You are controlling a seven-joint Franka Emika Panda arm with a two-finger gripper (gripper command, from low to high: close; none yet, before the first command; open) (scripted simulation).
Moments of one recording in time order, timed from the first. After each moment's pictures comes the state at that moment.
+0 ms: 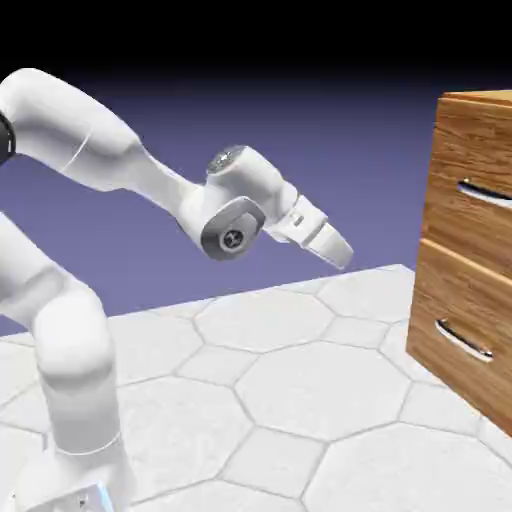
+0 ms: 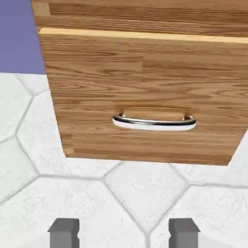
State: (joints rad) arm -0.01 -0.54 0.03 -2.80 -0.04 3.03 0.69
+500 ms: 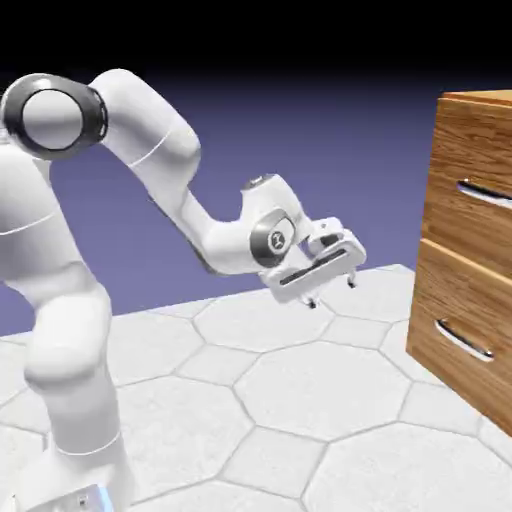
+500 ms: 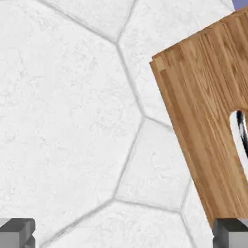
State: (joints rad) arm -0.28 -0.16 0.38 -2.61 -0.60 2.93 0.04
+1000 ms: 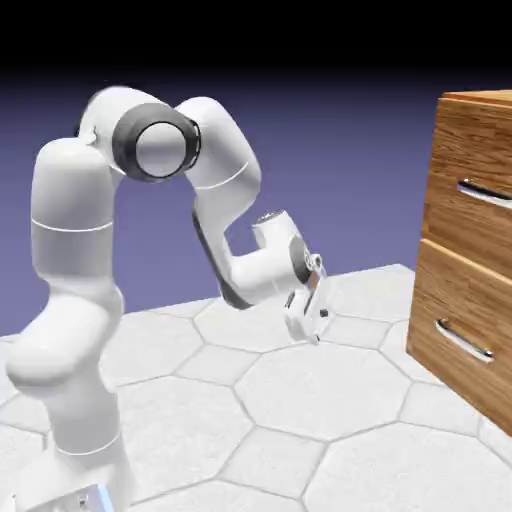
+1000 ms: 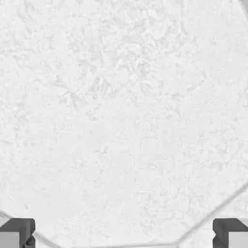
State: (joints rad) arm -0.56 0.23 0.73 -2.43 -1.15 2.83 -0.62
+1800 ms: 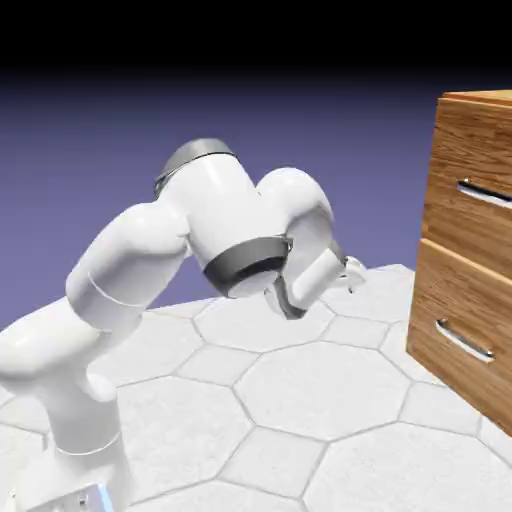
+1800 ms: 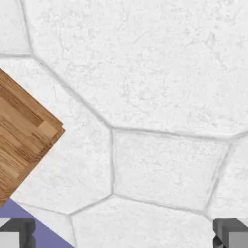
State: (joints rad) arm -1.00 0.84 1.29 -2.14 -2.03 2.68 -1.66
